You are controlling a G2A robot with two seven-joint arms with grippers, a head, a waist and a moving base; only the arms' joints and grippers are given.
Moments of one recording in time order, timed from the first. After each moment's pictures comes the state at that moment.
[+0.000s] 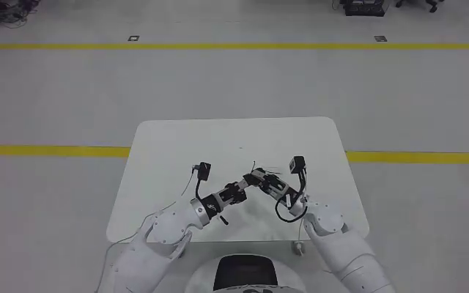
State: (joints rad) left arm 1.60 -1.16 -1.07 -1.77 -0.09 -0.09 -0.44; right arm -1.53 -1.26 1.15 -1.42 0.30 -0.33 0.57
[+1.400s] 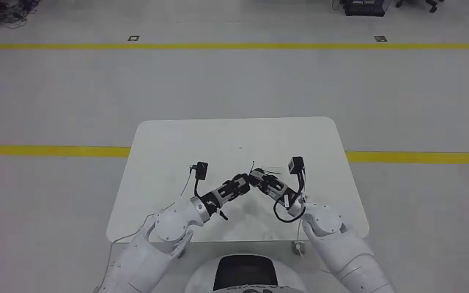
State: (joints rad) left arm 1.56 -1.16 -1.04 -1.72 -0.12 -0.07 -0.37; right arm -1.52 -1.26 1.13 -1.42 0.31 -0.34 0.55
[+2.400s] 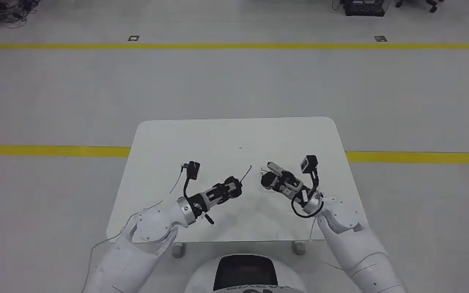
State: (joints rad) left arm 1.63 -1.11 -1.17 -1.78 -0.13 -0.09 -0.59; right arm -1.53 -1.23 1.26 -1.38 0.48 -0.25 0.77
